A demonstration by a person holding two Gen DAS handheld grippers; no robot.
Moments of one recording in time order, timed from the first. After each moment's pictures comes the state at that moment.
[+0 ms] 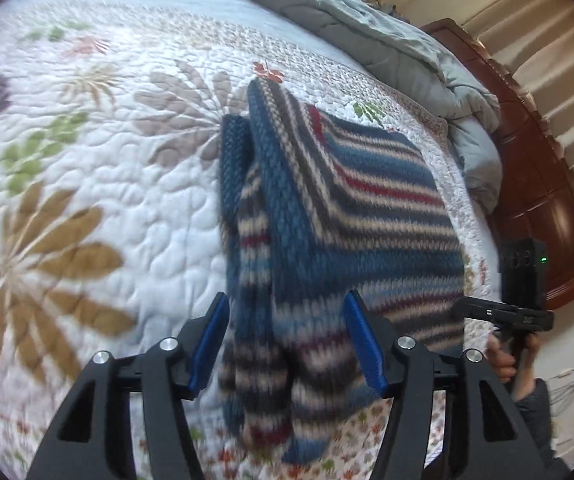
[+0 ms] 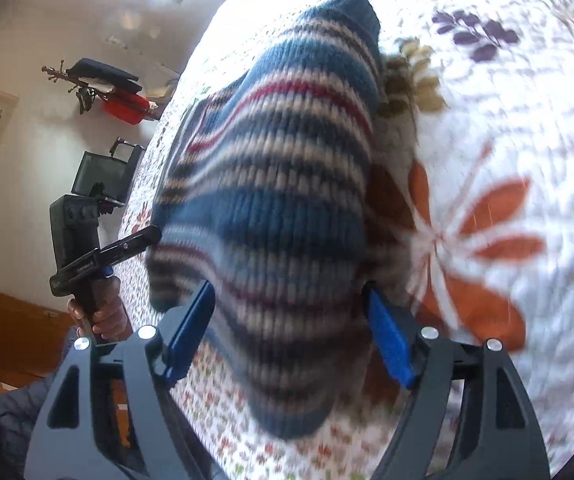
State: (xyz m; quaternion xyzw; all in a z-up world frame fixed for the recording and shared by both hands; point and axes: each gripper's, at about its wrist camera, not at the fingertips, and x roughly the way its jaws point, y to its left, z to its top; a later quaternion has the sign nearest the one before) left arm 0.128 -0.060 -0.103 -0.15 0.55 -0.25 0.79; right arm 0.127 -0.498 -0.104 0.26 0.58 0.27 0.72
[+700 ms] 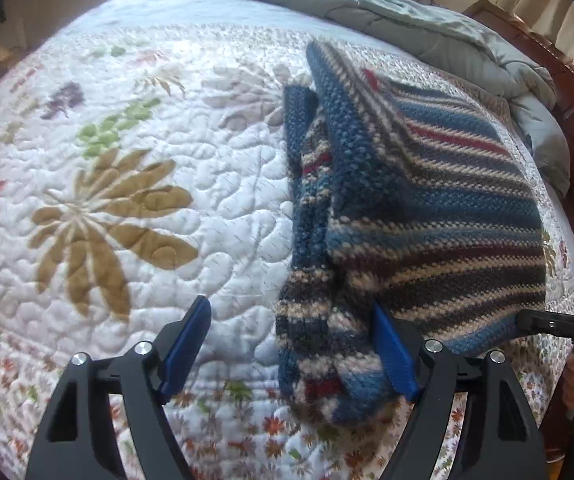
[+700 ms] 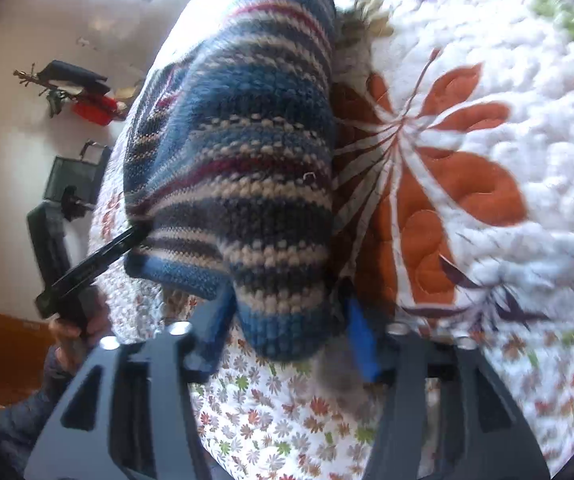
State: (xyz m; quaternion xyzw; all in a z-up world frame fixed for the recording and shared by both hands) left arm 0.079 -0.072 -0.115 -0.05 0.53 -0.13 0.83; right arm 0.068 -0.493 -0.114 0.23 0.59 0.20 0.74
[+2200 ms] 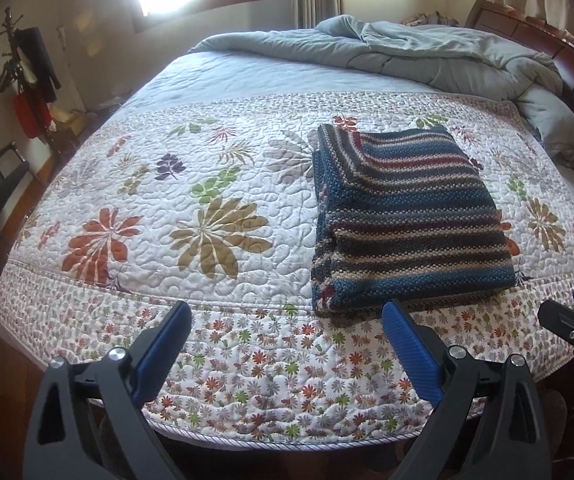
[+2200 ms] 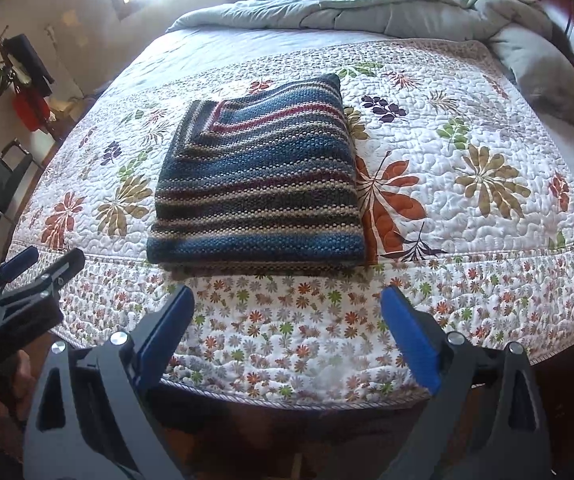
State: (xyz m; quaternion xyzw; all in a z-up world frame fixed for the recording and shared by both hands) left arm -0.027 -0.085 0.003 0.05 0.47 -0.03 0.88; right arm -0.034 -0.408 0.012 0.08 0.52 0.02 0.85
